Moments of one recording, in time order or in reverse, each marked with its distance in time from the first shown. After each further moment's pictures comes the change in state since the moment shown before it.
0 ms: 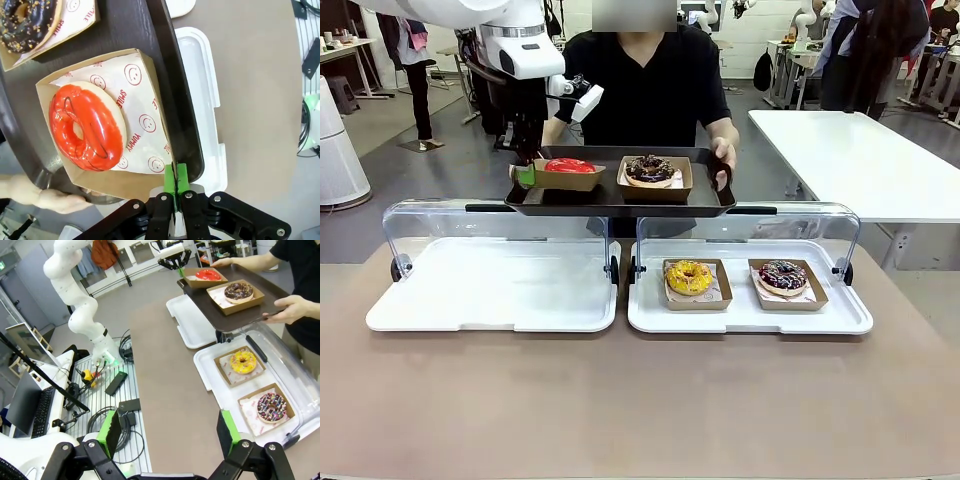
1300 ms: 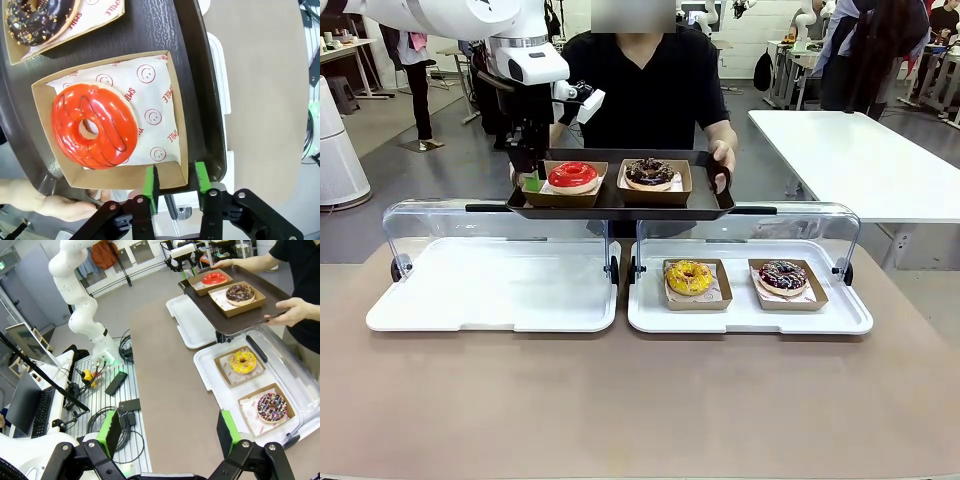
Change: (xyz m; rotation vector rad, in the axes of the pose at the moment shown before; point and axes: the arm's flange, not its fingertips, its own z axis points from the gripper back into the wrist) left arm -0.005 0.028 -0.015 -0.015 -0.032 0.021; right arm 0.000 0.000 0.000 0.000 0.000 0.000
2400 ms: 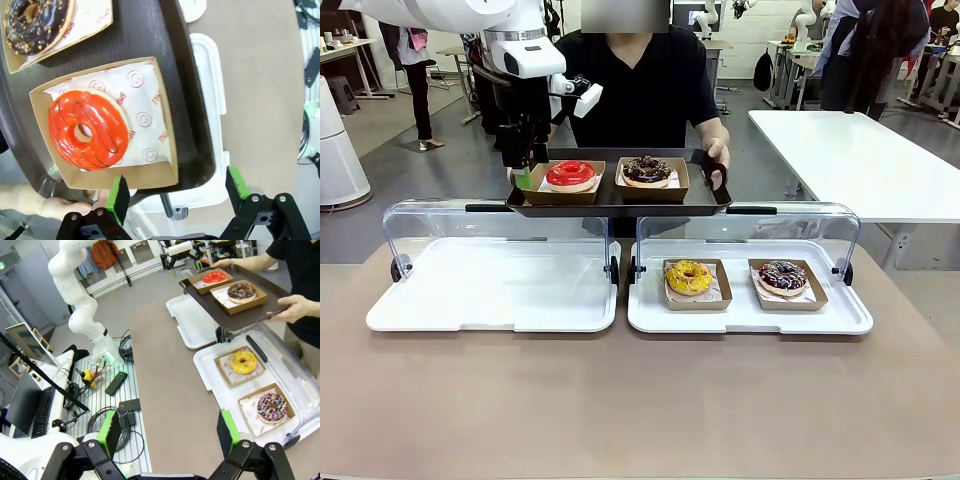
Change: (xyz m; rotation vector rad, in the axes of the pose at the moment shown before) left arm -0.005 -0.006 0.011 -0.020 -0.020 -0.002; right arm 0.000 0.000 0.000 0.000 0.000 0.000
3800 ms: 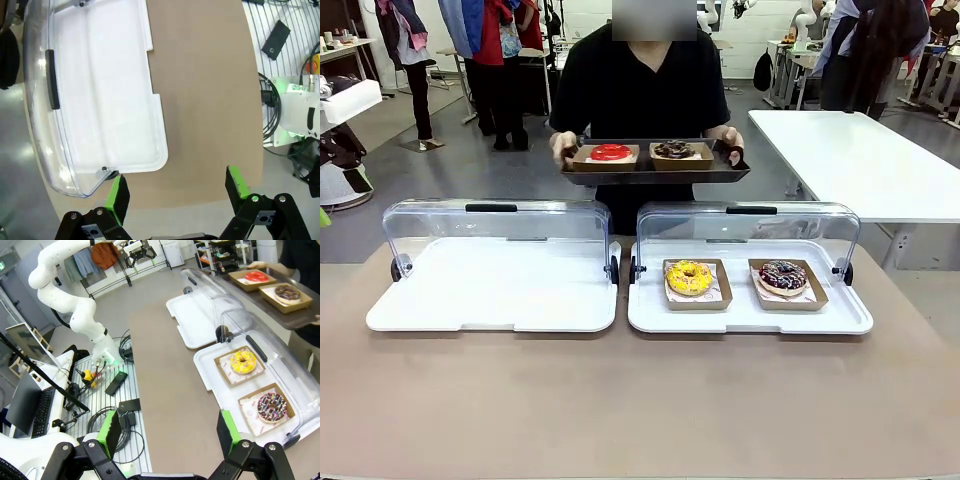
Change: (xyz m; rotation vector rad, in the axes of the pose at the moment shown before) left arm -0.238 -0.157 0.002 0.003 -0.199 0.072; right arm 0.000 0.000 0.000 0.000 0.000 -0.001
